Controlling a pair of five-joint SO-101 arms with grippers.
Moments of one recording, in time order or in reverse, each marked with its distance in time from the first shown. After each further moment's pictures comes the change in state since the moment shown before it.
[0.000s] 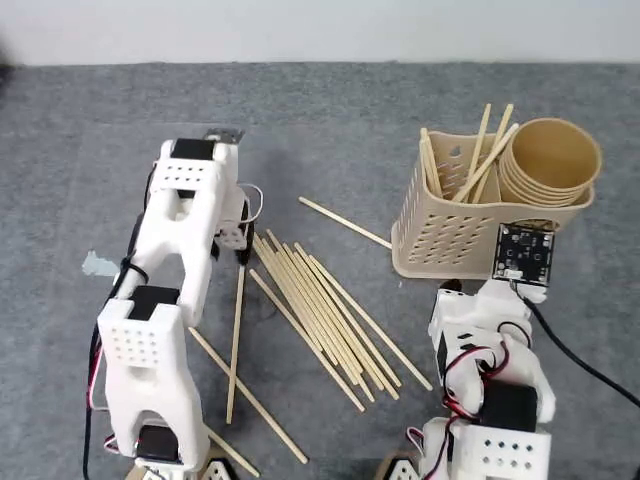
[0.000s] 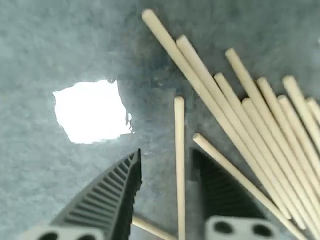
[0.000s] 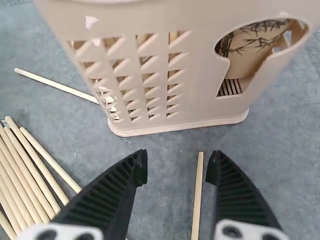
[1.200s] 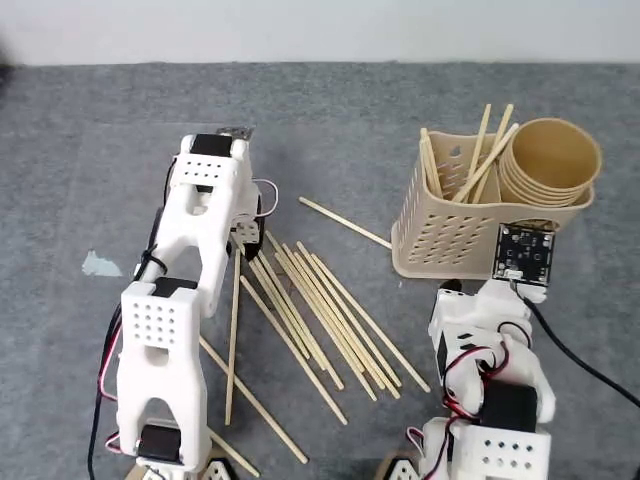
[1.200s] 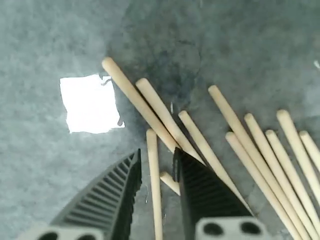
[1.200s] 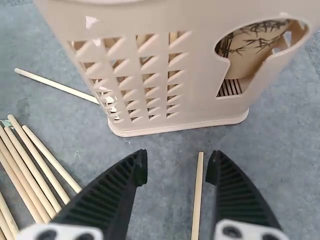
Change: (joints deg) left arm 2.3 12.0 -12.8 3.1 5.1; right arm 0.0 0.0 0.0 0.0 0.0
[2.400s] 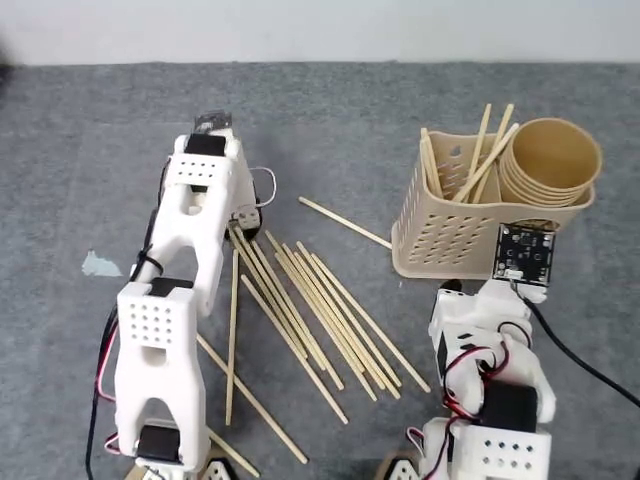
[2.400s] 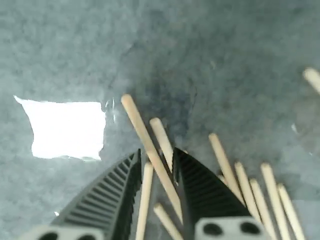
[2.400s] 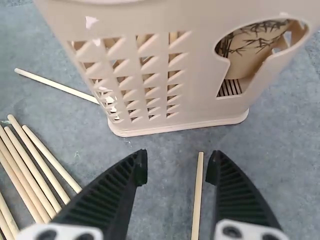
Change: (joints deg) left arm -1.1 1.1 1.0 -9.0 12.0; right arm 0.0 0.0 0.0 0.0 0.0
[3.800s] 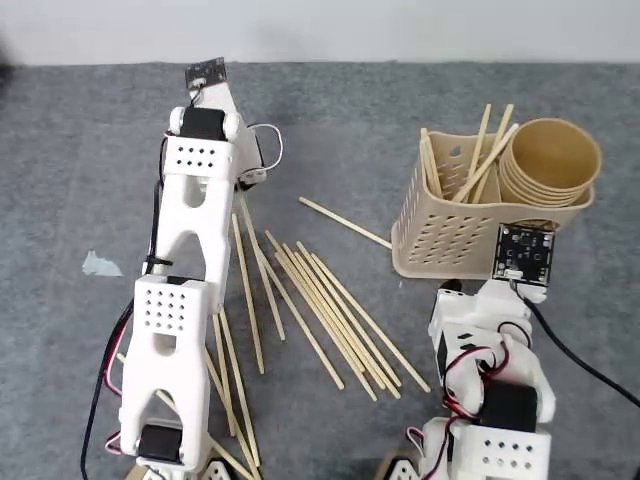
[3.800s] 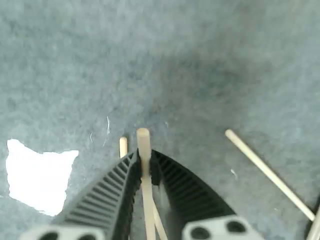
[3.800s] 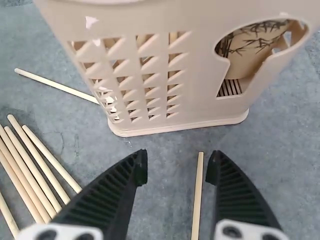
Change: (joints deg) left arm 1.1 8.3 -35.1 9.3 3.8; right arm 0.0 0.0 0.0 0.0 0.0
